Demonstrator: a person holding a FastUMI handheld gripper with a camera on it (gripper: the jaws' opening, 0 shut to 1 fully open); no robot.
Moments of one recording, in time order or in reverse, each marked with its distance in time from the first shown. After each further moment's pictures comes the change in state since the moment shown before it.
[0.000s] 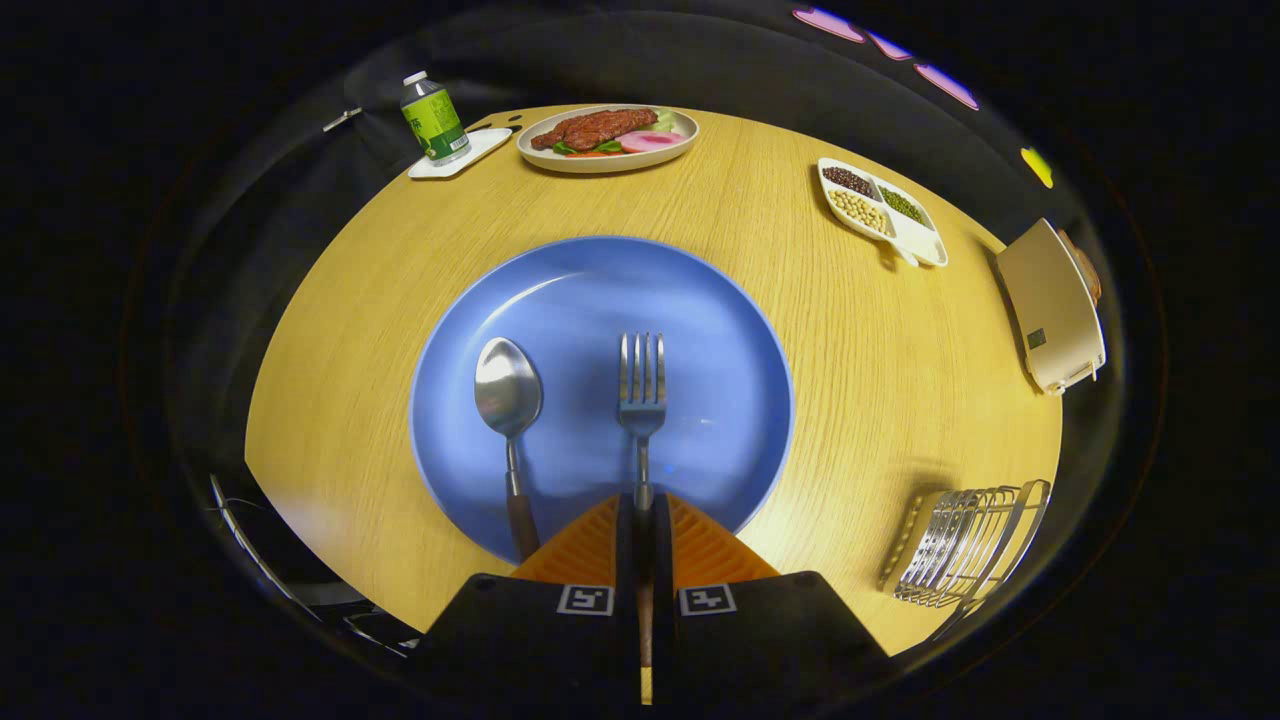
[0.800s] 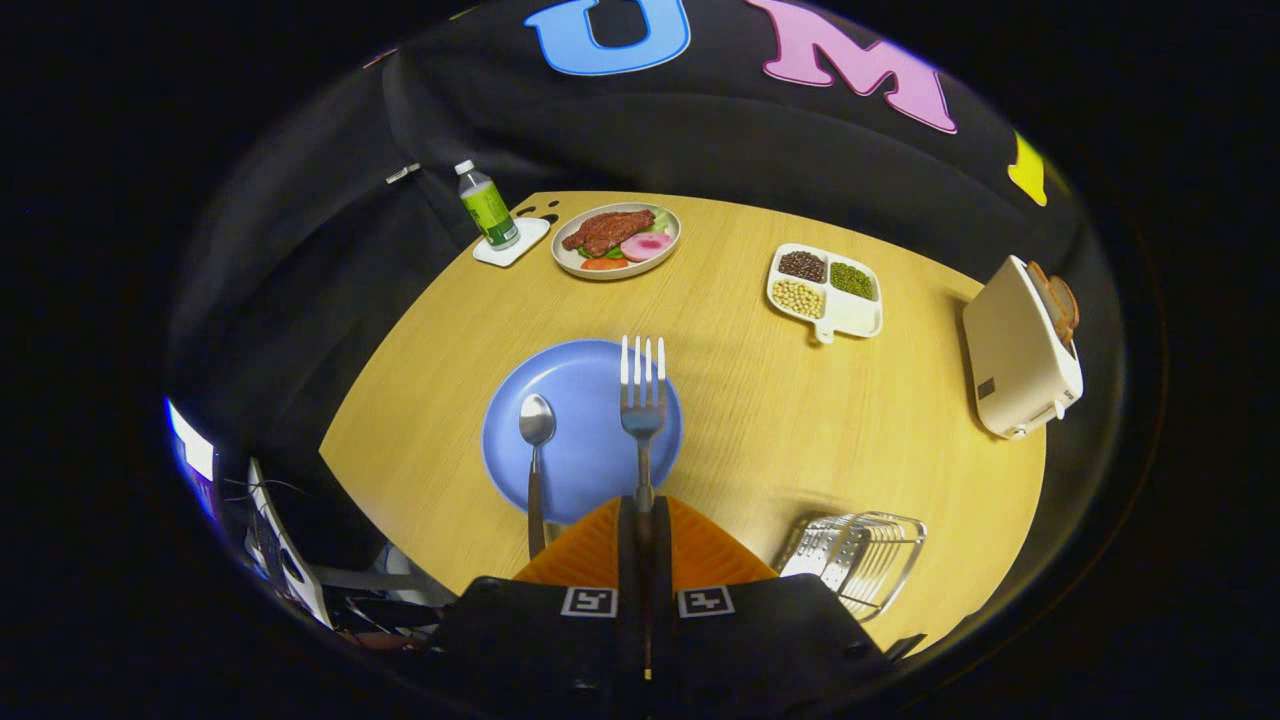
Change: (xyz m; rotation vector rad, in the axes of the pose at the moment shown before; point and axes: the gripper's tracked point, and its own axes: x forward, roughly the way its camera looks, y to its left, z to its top) arm -0.144 -0.078 0.026 -0.055 -0.170 0.153
